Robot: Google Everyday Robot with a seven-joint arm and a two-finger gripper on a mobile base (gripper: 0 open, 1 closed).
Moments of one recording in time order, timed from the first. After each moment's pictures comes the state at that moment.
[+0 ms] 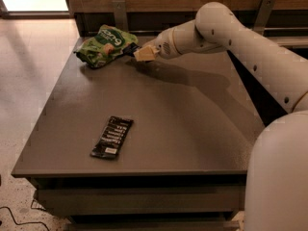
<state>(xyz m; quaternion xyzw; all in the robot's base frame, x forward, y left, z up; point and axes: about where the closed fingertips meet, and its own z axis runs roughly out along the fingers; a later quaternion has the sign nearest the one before) 0.752 0.025 0.863 -0.43 0.75 0.28 0.43</state>
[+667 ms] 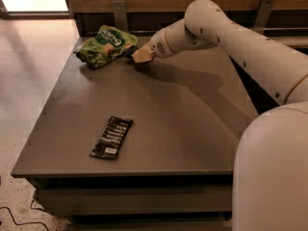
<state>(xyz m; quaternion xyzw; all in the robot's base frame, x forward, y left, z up) 0.760 0.033 0.850 -0.43 0.77 0.23 0.41</state>
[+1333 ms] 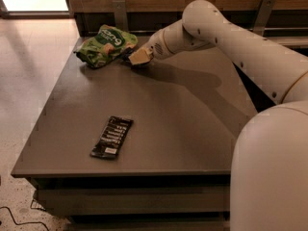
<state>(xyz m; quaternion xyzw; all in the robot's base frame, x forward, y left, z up) 0.759 0.039 0.846 -0.43 0.77 0.24 0.40</state>
